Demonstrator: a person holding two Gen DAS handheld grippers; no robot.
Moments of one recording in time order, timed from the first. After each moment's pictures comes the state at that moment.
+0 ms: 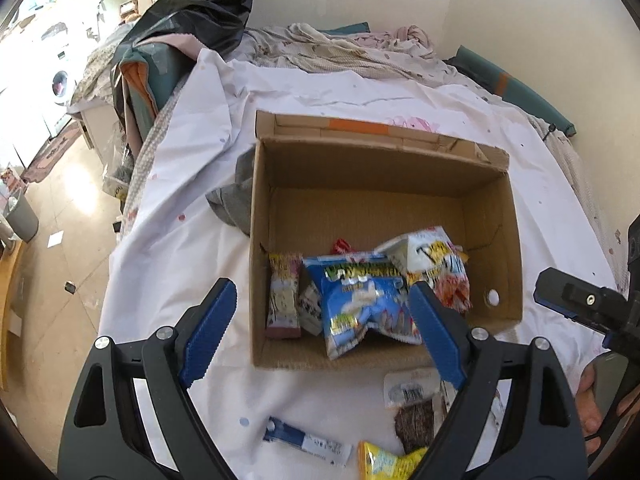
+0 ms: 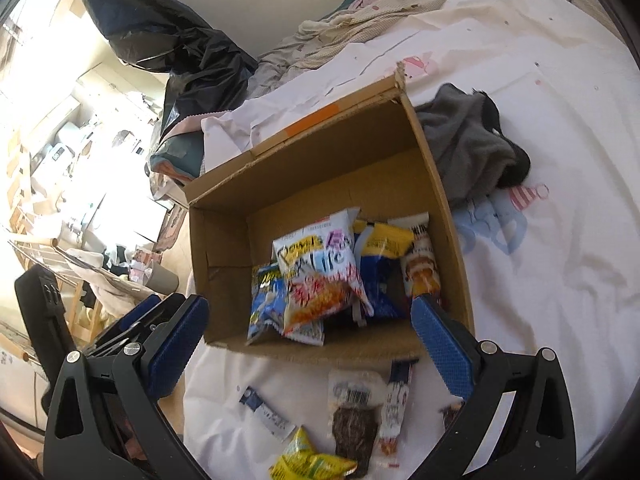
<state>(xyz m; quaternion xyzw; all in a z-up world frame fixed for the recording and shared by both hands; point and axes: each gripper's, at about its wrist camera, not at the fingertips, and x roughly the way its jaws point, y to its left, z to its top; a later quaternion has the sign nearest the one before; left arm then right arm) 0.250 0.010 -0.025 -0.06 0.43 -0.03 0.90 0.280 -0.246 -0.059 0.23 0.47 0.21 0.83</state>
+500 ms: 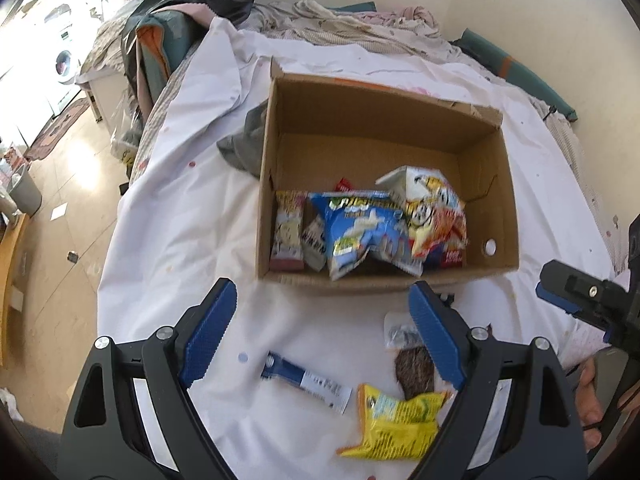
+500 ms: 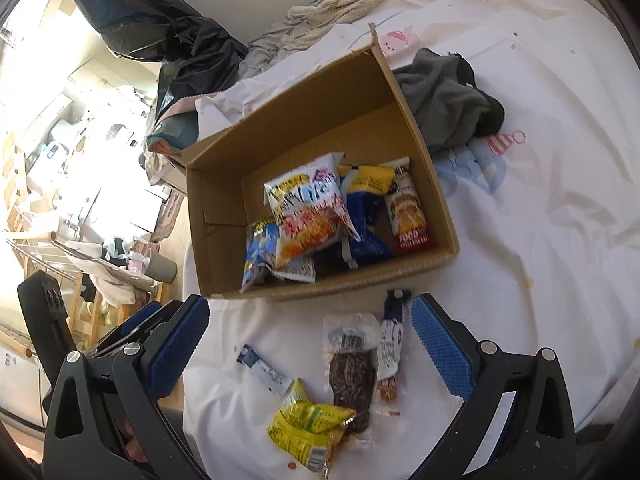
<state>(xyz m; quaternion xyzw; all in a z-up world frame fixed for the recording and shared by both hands) 0.203 0.011 -0.042 -0.07 0.47 -0.02 0.88 0.235 -0.251 -0.073 0.23 0.50 0.20 0.81</state>
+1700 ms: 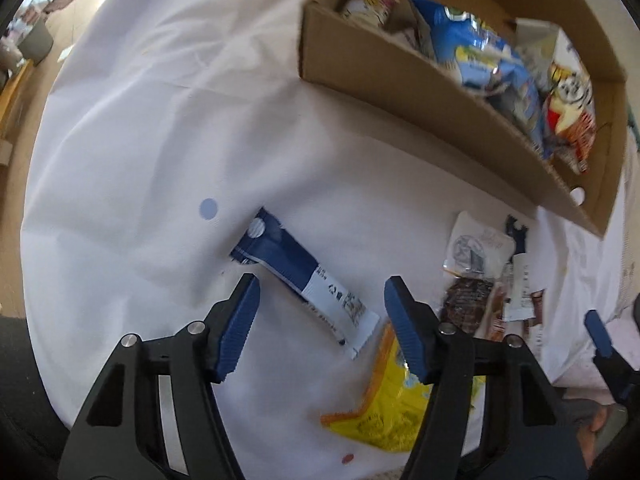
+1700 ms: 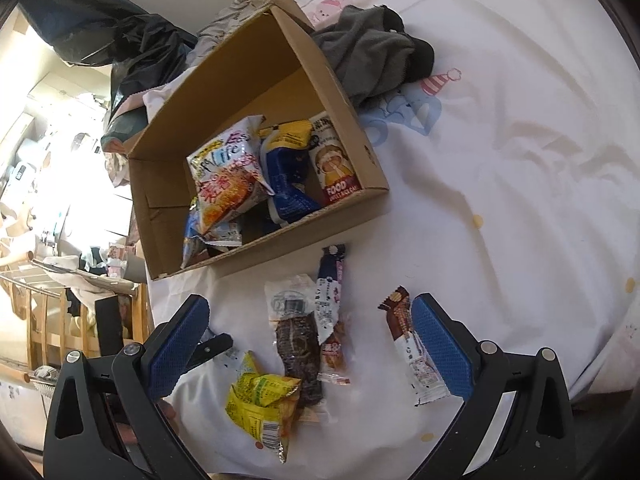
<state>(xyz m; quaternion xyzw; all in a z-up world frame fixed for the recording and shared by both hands) 0.207 0.016 -0.174 -0.19 0.65 0.05 0.73 0.222 -0.287 -0.113 0.25 0.55 0.13 0.79</state>
